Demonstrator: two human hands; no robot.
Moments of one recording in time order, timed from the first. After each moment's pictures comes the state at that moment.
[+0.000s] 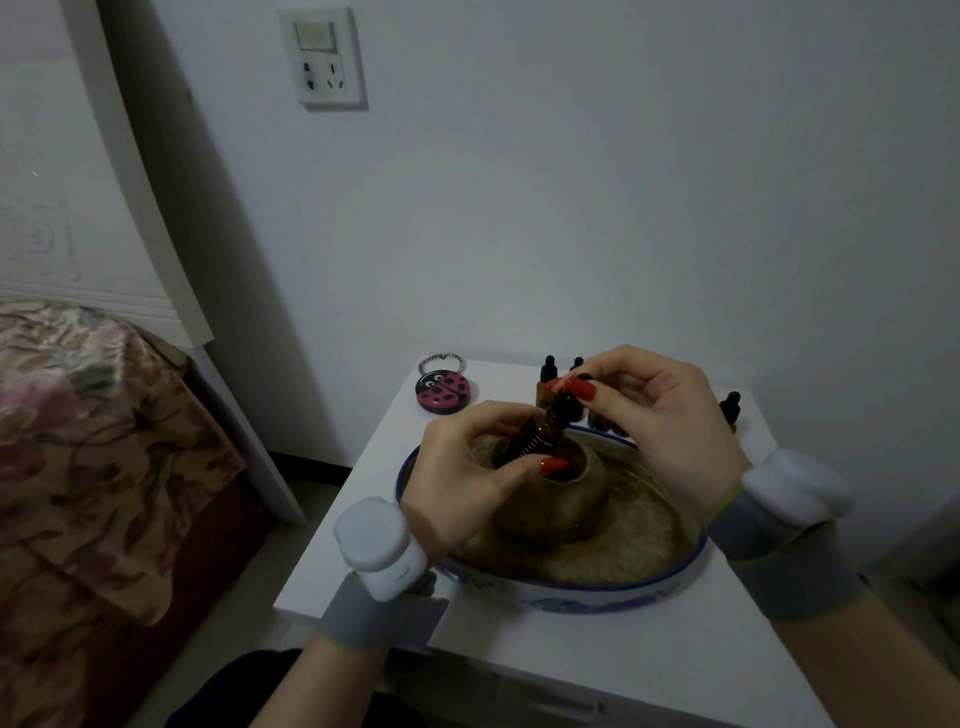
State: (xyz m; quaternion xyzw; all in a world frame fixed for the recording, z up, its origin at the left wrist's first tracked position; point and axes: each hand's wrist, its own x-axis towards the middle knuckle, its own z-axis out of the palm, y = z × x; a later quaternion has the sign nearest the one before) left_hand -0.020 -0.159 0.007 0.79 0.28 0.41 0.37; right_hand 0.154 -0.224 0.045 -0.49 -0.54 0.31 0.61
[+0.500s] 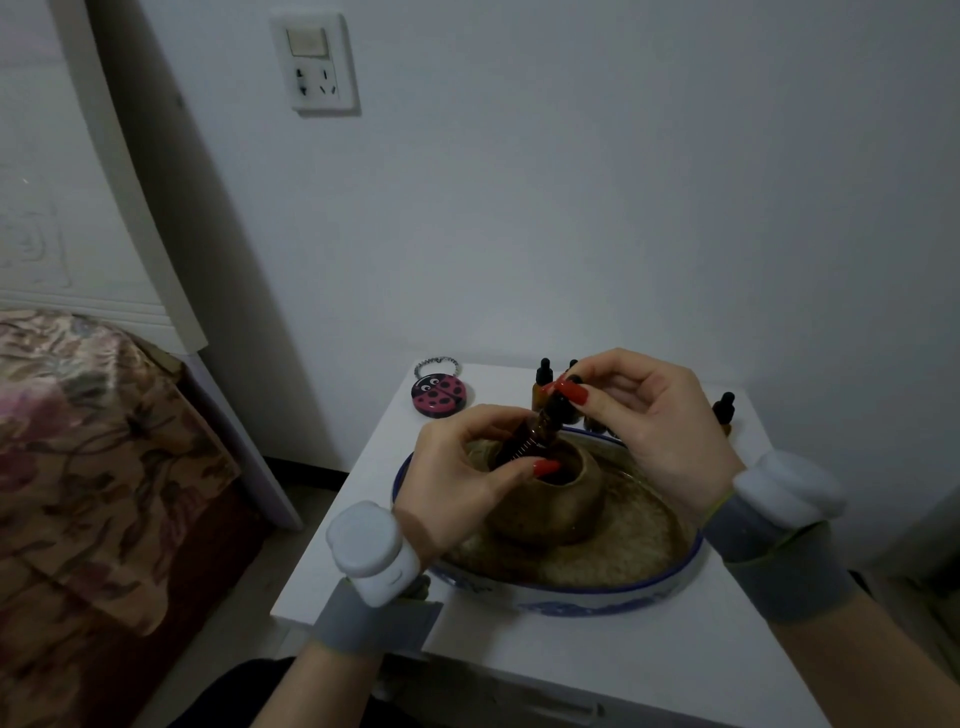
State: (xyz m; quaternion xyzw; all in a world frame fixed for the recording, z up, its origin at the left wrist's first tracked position) left_hand -0.021 -0.159 0.011 0.79 0.30 0.38 0.38; right_hand 0.153 -0.223 0.044 -0.48 -0.53 0.32 0.62
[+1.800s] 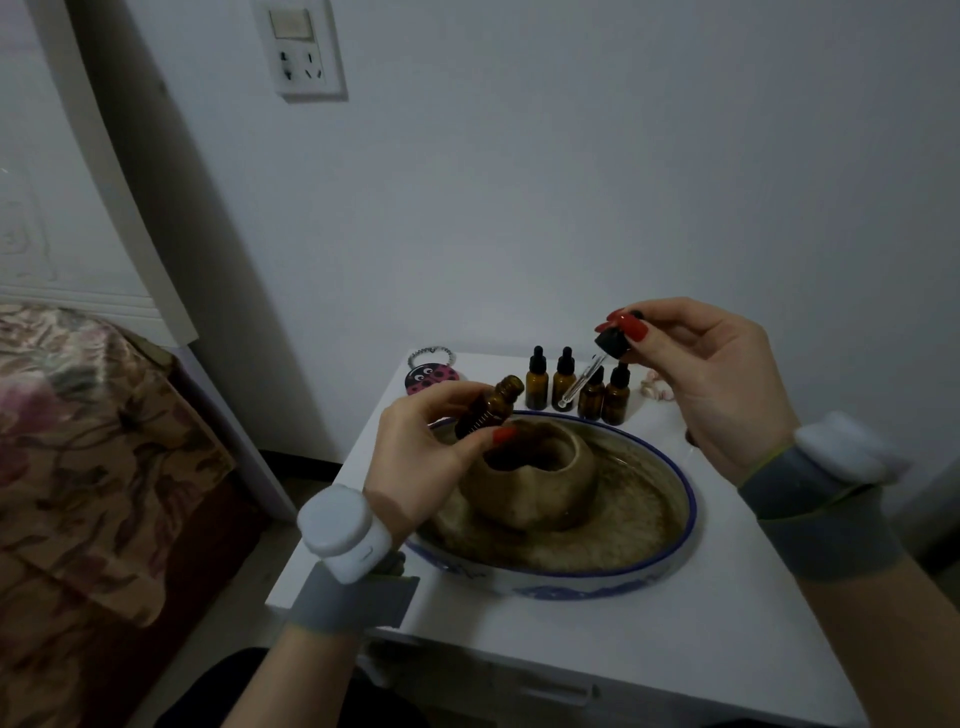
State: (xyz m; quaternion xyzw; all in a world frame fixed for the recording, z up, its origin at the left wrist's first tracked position) left_hand -0.032 -0.146 0.009 0.77 0.34 0.42 0.34; right_hand 0.182 -0.231 0.059 -0.50 -0.48 0.25 0.68
